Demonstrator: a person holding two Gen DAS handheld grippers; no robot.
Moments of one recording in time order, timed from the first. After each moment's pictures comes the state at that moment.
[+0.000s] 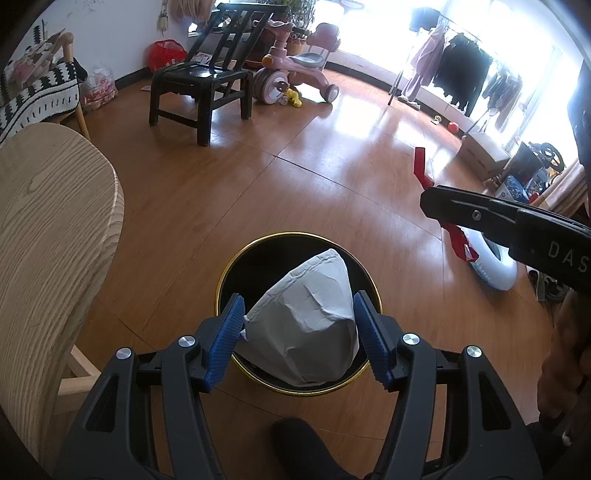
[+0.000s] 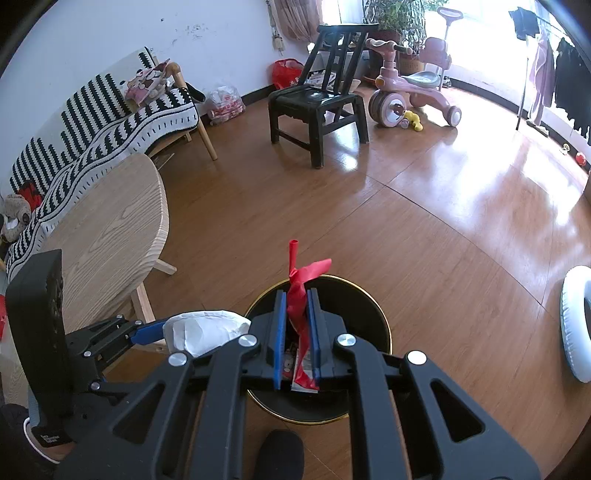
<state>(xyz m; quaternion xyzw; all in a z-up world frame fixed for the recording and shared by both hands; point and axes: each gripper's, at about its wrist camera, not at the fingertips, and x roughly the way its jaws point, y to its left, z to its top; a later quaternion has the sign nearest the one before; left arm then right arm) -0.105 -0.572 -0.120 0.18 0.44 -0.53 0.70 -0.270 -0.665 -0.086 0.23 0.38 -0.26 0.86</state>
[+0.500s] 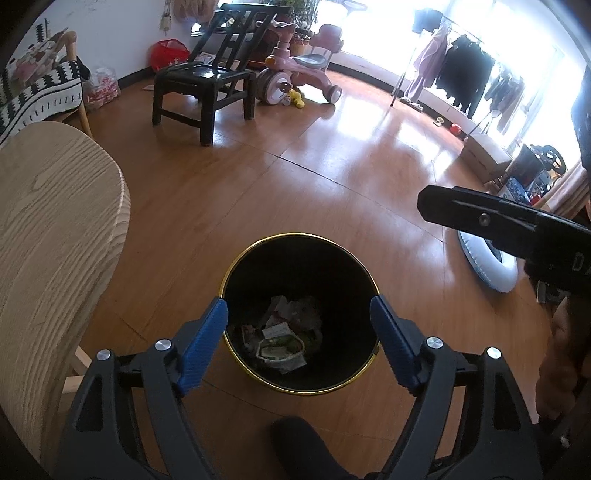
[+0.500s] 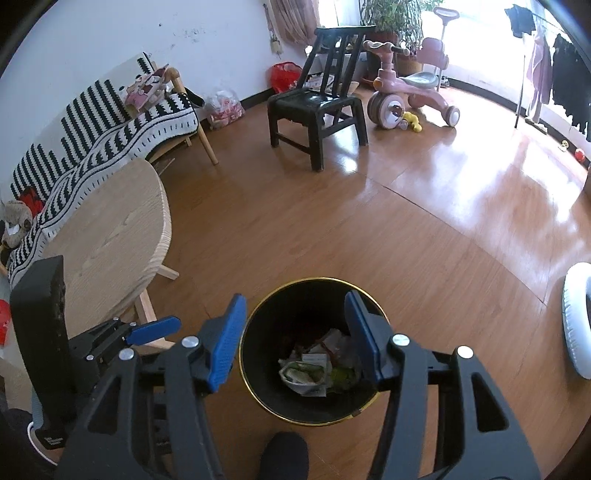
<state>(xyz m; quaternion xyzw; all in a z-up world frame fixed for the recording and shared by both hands) -0.105 -0.568 -0.121 0.18 0.44 -0.53 0.71 -0.270 -0.663 -0.080 0.24 0.37 -0.26 0.86</state>
